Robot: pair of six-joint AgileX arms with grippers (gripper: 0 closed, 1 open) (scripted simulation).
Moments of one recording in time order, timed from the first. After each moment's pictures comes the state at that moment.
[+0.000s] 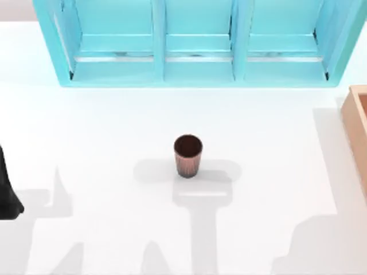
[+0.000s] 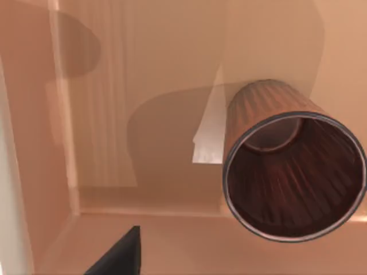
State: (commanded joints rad) left arm 0.00 0.00 0.00 0.00 0.00 0.00; right arm -0.40 1.39 1.01 -1.18 -0.08 -0.39
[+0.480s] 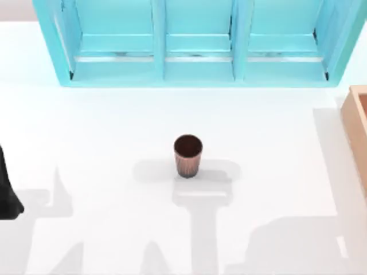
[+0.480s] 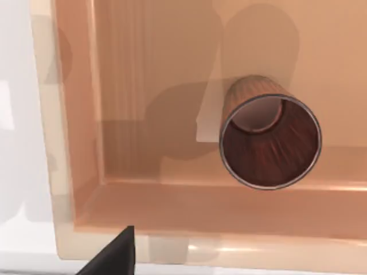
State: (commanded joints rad) left arm 0.00 0.00 0.00 0.00 0.00 0.00; right arm -0.41 1.40 1.24 -1.39 -0.09 -0.40
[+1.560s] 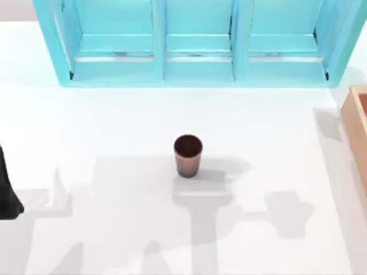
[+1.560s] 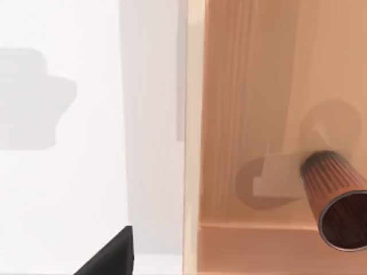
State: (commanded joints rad) left arm 0.00 0.00 0.00 0.00 0.00 0.00; right arm -0.04 1.74 1.80 -1.64 -0.03 -0.05
